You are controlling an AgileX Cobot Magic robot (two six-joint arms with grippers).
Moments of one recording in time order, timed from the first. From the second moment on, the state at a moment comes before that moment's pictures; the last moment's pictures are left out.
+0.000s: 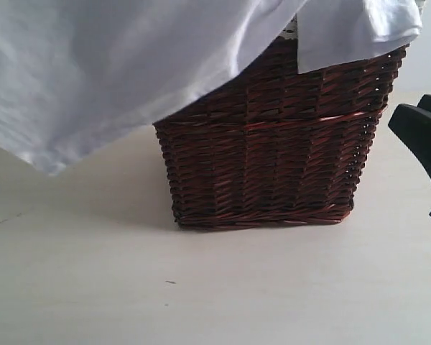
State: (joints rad) left arm -0.32 1.19 -1.28 0.70 -0.67 -0.34; right arm 0.06 0.80 -0.19 -0.79 -0.76 0.78
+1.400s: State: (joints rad) left arm -0.05 1.16 -0.82 1.76 -0.31 -1.42; right arm 0.06 0.80 -0.19 -0.86 -0.78 0.79
